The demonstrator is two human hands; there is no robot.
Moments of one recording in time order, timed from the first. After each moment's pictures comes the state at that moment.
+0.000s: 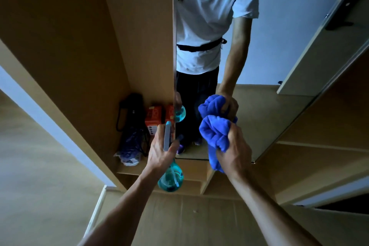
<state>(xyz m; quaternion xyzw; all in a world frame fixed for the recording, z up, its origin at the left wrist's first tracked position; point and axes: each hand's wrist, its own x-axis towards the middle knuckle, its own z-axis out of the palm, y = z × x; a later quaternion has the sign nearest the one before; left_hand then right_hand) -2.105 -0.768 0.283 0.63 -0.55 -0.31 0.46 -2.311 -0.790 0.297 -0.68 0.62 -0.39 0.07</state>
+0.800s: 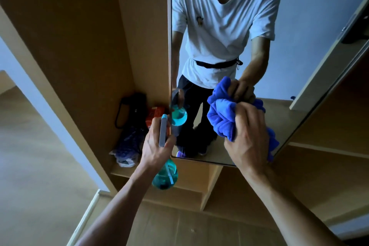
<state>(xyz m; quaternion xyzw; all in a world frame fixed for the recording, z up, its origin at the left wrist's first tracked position) -2.125 -0.769 0.234 0.64 -0.54 -0.21 0.51 -2.342 -0.805 0.289 -0.75 0.50 -0.41 -0.13</state>
